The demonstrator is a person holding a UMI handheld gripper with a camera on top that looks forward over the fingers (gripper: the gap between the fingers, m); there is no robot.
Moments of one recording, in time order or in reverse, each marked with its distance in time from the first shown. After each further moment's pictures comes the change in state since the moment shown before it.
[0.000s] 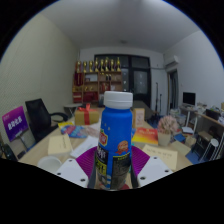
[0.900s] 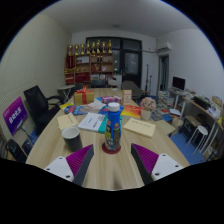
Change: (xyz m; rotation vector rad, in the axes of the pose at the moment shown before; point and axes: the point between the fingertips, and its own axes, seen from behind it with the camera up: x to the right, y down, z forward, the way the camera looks) arm -0.042 0.007 -0.205 -0.252 0.115 0.020
